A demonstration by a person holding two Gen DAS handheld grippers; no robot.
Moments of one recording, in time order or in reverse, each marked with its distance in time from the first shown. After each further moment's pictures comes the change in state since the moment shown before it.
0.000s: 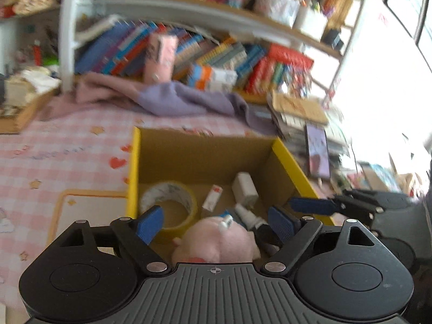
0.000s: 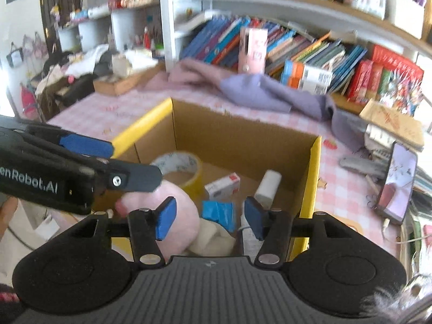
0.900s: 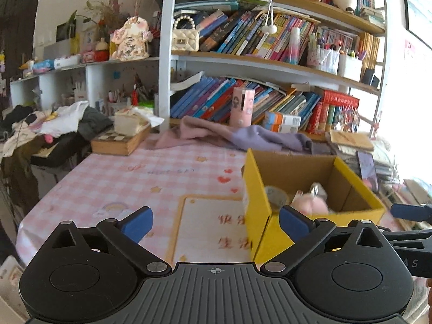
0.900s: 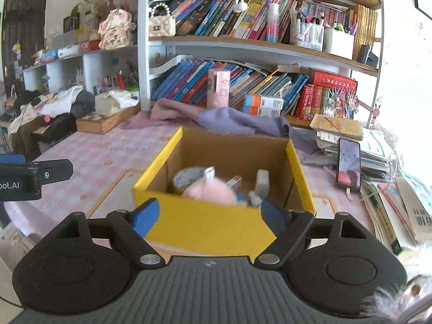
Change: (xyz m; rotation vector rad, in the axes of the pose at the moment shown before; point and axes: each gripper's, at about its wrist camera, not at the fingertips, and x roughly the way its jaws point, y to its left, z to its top) left arm -0.143 0.059 -0.084 0.018 -0.202 0.278; right arm -0.088 0.135 -0.054 0.115 -0.153 -0.255
